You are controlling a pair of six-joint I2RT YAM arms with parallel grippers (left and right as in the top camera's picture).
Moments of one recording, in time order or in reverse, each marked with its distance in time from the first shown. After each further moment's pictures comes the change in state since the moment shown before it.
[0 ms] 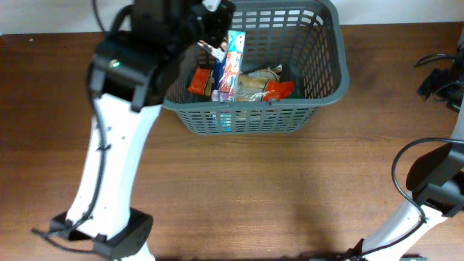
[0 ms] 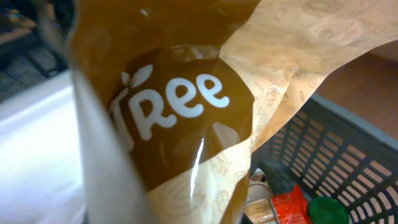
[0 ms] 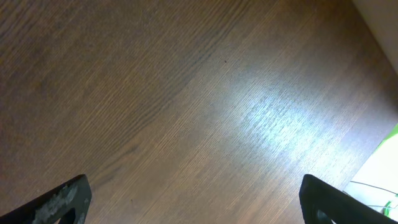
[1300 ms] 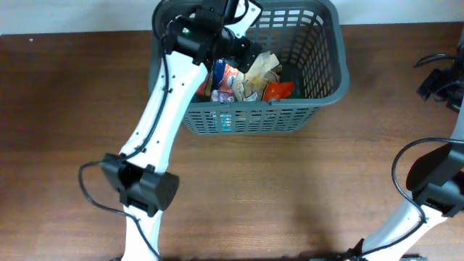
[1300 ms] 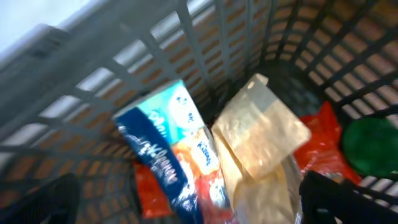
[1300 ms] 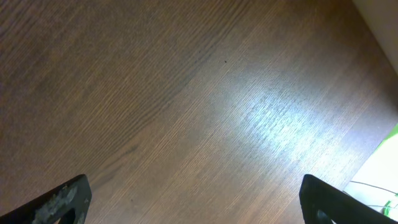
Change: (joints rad) left arm -0.004 0.297 0.014 -0.169 -0.021 0.015; right arm 0.000 0.000 0.000 0.000 0.000 0.001
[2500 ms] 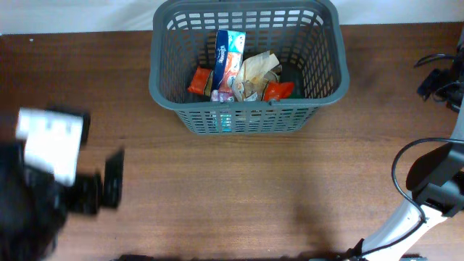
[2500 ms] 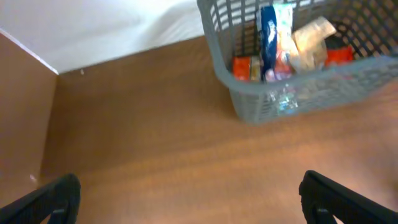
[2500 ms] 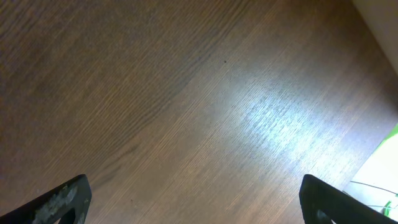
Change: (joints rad) left arm 0.328 -1.025 -0.320 -0.540 -0.066 -0.103; right arm 0.000 0.000 0.000 0.000 0.000 0.000
